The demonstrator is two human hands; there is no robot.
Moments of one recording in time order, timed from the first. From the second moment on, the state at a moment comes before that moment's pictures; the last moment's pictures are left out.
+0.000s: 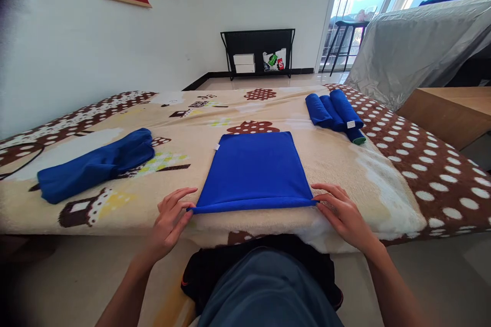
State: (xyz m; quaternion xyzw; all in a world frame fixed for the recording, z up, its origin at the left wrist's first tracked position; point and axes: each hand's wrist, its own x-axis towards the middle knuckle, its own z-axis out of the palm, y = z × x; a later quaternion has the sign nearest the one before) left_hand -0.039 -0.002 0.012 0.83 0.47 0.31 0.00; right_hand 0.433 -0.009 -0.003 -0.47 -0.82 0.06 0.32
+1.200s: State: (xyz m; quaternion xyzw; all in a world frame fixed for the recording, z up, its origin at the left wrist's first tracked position) left_hand 0.044 0.006 -0.003 0.83 0.48 0.26 -0.16; right_hand 0.337 0.006 -0.019 -0.48 -0.81 -0.15 0.29
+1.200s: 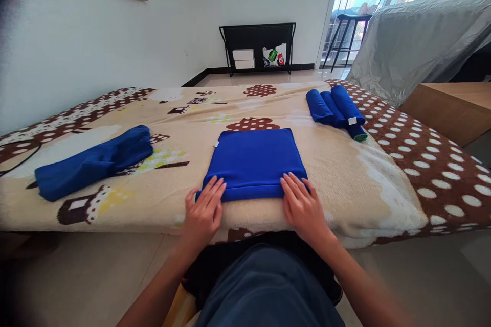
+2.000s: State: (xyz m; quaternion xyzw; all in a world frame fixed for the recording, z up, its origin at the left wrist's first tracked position) left_hand 0.102 0.033 0.016 0.88 0.44 0.17 -0.03; right_hand 0.275 0.025 0.002 -0.49 -0.84 -0.07 0.23
